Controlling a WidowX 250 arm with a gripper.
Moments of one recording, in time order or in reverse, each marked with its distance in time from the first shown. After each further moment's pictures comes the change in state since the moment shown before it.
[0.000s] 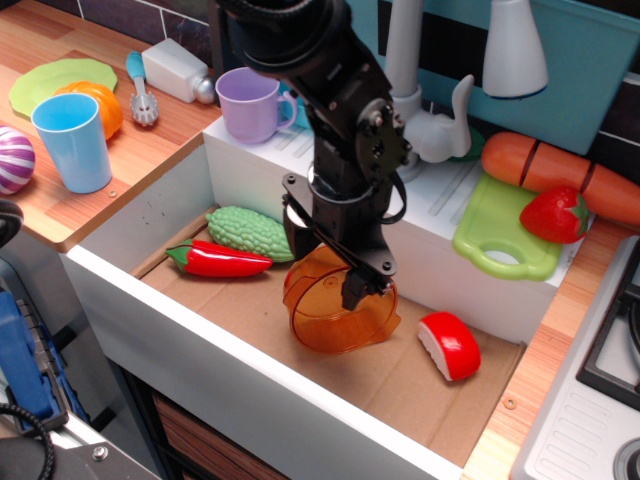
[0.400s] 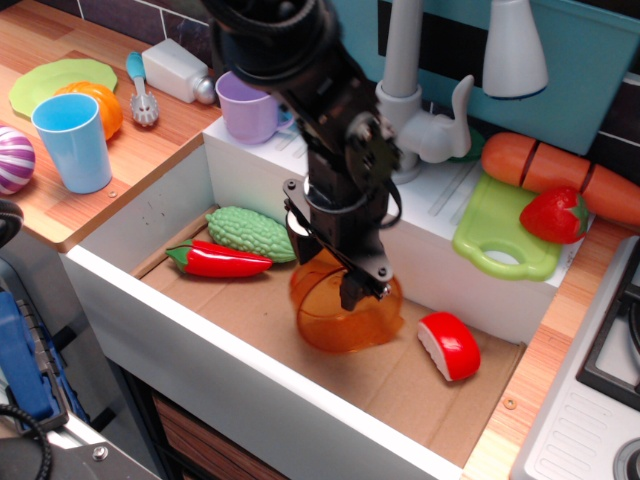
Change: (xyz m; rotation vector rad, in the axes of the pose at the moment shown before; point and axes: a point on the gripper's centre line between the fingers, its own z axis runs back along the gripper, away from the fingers) arm -0.006 0.004 -0.012 -0.106 -0.036 0.015
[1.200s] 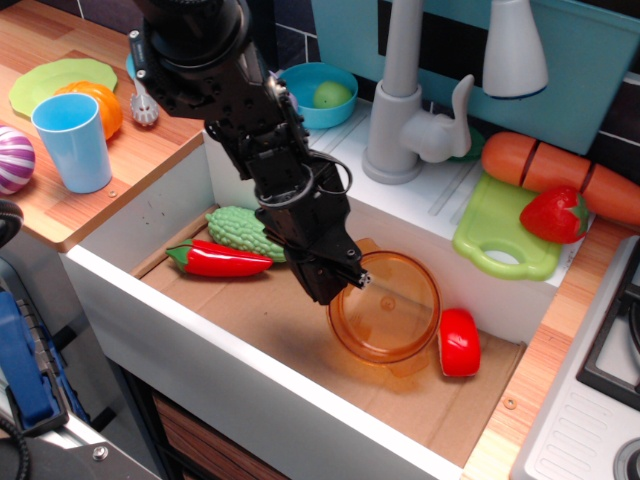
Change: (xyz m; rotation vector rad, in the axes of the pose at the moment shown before) arm -0.011 0.007 -0.010 -0.261 -0.001 0.162
